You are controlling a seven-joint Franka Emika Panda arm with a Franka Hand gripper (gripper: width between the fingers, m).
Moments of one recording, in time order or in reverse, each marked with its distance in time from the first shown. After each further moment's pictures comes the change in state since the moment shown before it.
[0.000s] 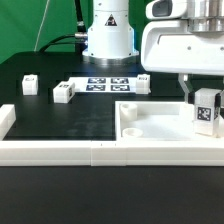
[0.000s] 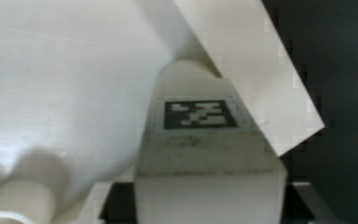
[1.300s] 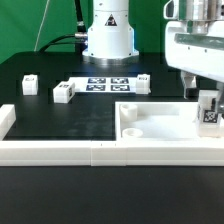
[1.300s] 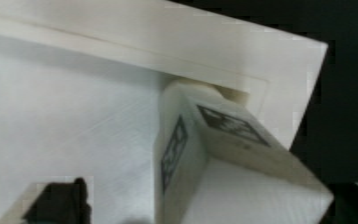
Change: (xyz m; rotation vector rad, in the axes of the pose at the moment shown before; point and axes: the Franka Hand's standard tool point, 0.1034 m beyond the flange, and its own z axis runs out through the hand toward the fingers) arm -0.007 0.002 0.001 -0.027 -0.033 0.442
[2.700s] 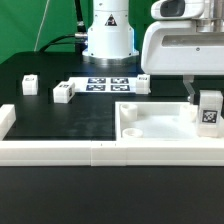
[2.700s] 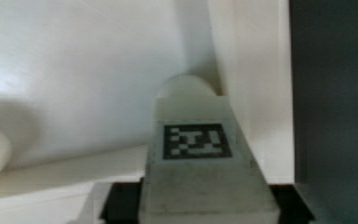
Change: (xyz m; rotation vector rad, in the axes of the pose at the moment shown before) arm -0.003 -0.005 -0.002 0.005 0.009 -0.960
